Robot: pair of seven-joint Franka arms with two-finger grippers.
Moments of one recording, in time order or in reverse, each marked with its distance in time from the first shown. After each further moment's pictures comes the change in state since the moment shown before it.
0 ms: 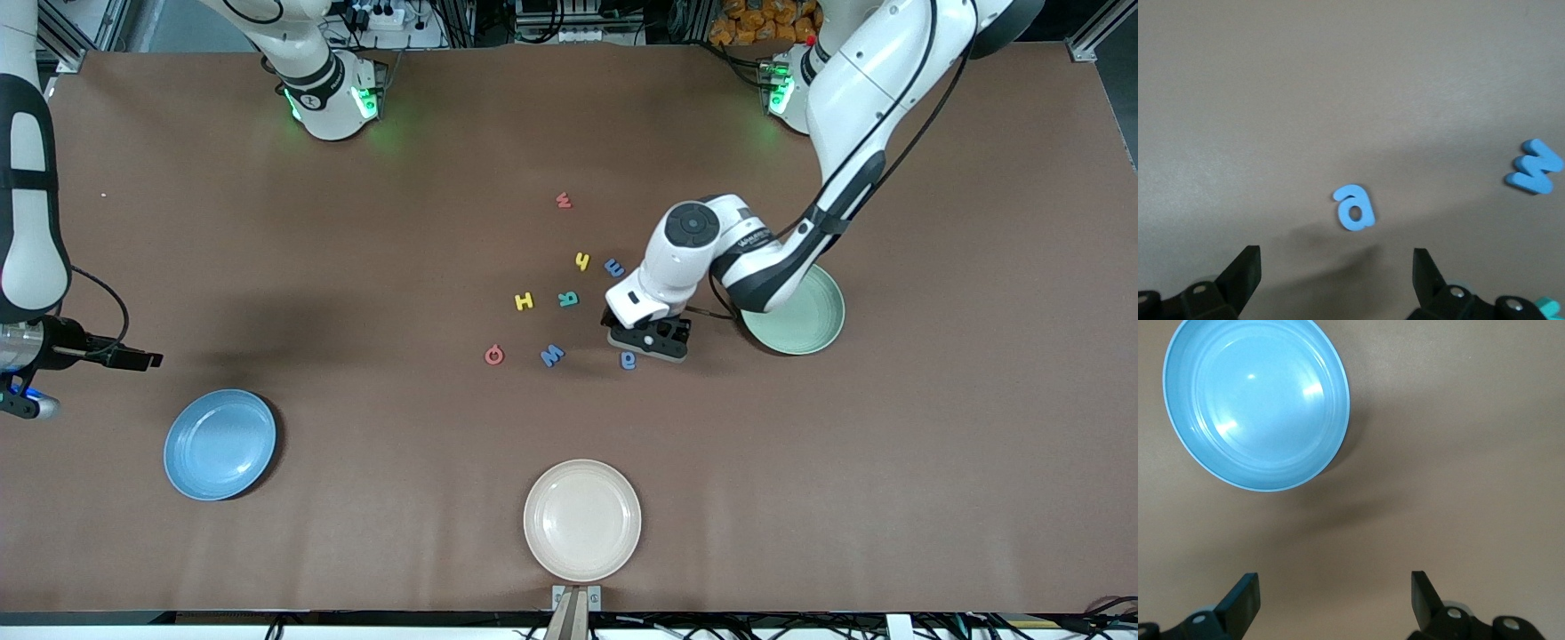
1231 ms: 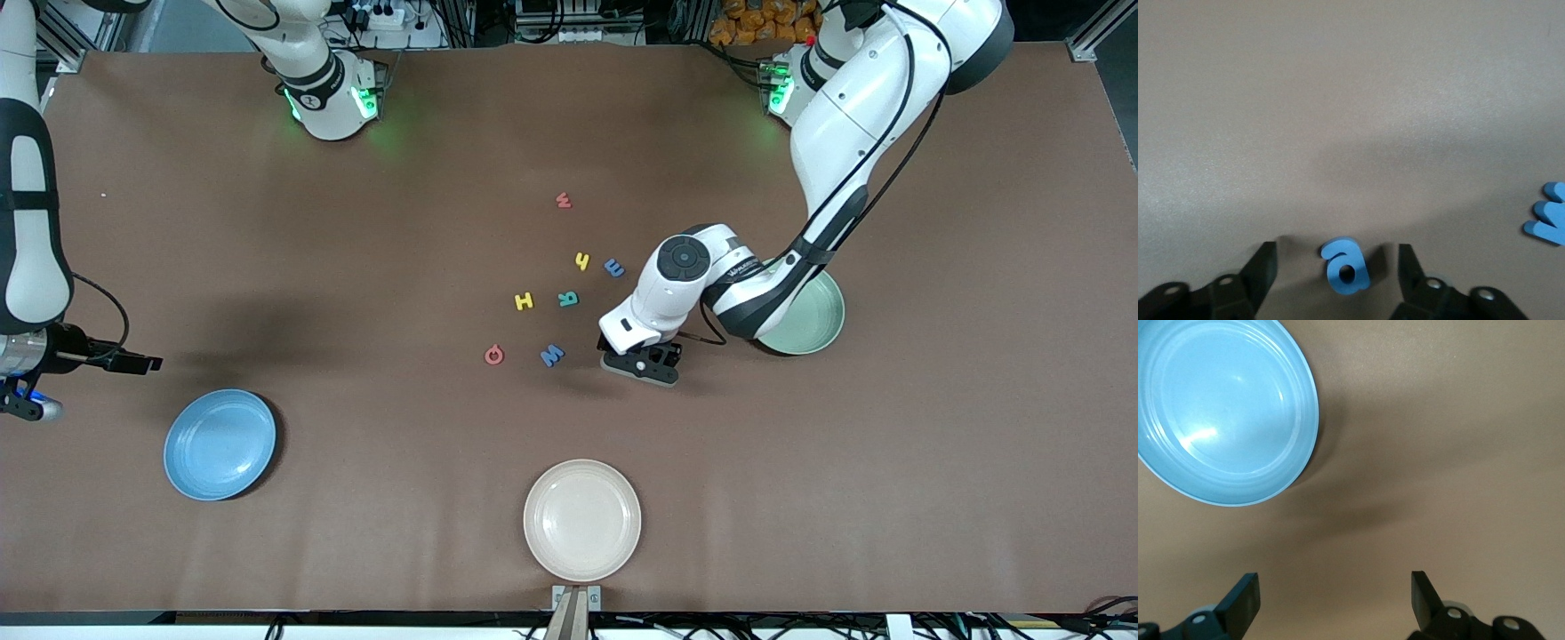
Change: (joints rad) left arm -0.067 0.121 0.047 0.152 0.000 -0.025 0.009; right arm -0.041 0.054 0.000 0.000 0.002 0.047 -0.043
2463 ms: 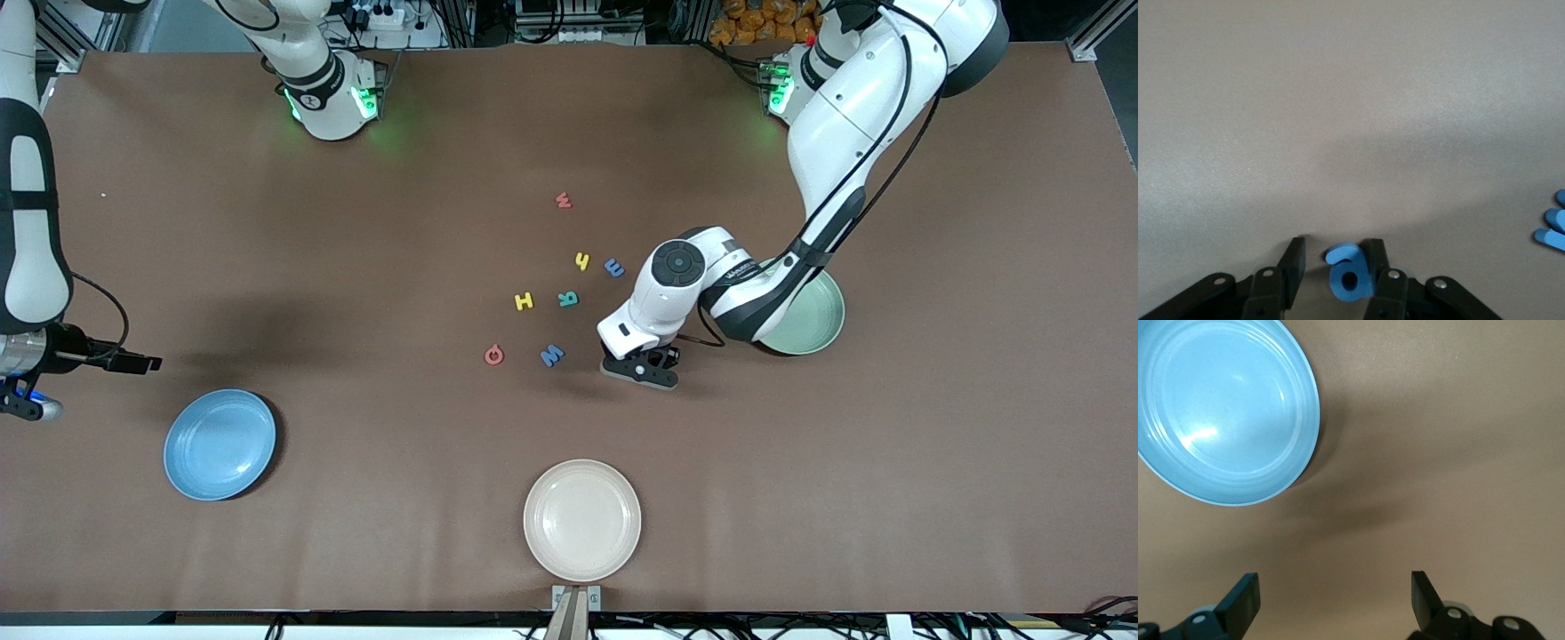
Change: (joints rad) left arm -0.011 0.013 0.005 0.031 -0.006 -0.036 -0.007; right arm 0.000 0.000 0.001 0.000 0.000 0.001 -0.004
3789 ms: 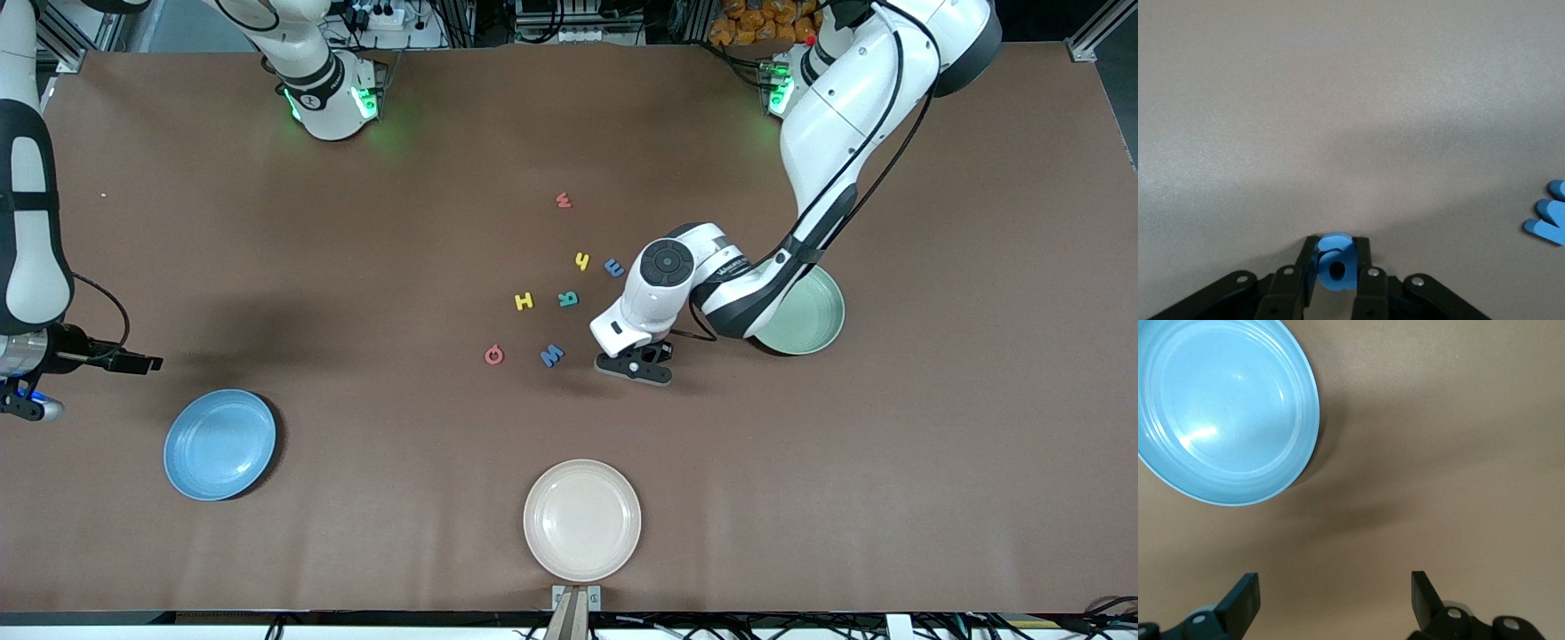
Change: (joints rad) left arm -0.023 0.000 0.000 0.022 -0.033 -0.060 -0.014; right arm 0.000 0.002 0.000 0.000 0.000 0.000 0.000
